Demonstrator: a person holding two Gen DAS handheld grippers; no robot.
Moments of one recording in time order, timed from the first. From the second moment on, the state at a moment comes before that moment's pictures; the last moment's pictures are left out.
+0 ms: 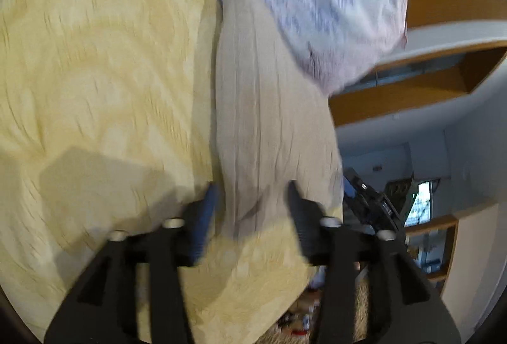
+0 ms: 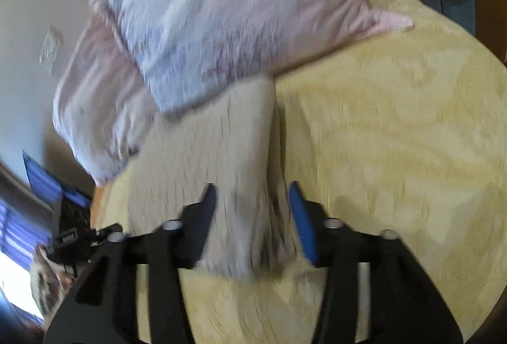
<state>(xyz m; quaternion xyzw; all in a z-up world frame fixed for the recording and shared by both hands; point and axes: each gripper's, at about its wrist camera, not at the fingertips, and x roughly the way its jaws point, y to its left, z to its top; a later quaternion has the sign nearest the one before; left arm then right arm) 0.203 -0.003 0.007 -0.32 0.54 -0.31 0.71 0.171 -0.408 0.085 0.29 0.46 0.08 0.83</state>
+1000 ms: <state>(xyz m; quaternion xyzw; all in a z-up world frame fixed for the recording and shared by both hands) 0.342 -0.038 0.004 -0.33 0.50 -0.25 0.76 0.269 -0.408 0.043 0.28 0.50 0.05 0.82</state>
